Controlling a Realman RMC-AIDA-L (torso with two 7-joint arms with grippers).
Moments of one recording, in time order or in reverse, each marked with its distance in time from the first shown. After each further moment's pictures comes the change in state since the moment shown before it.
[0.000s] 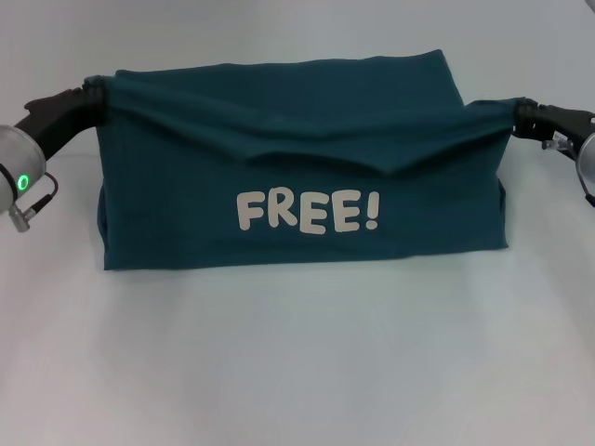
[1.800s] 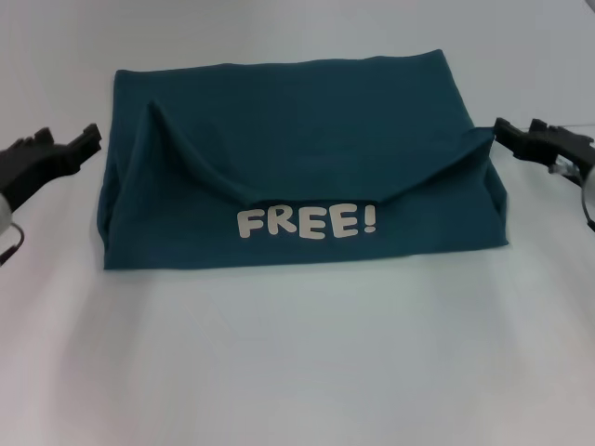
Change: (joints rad) left arm 0.147 -0.044 0.124 0.137 0.013 0.032 -0.114; right arm -0.075 0.002 -0.018 0.000 -0.001 -0.129 0.064
